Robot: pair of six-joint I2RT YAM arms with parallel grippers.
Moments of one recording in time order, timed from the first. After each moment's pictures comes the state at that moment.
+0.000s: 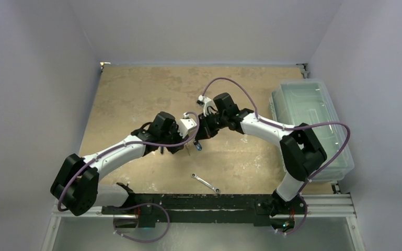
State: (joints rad) left arm -0.60 1.30 0.73 -0.30 0.23 0.23; right arm 0.65 1.70 1.11 -0.21 -0.60 0.22
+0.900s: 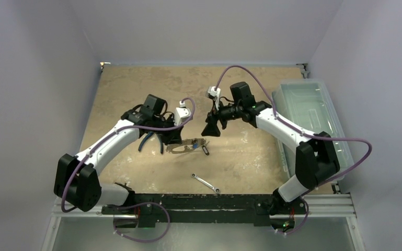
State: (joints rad) left arm -0.47 1.33 0.99 -0.66 0.60 0.43; right arm 0.51 1.57 1.15 -0.30 -0.82 -0.21
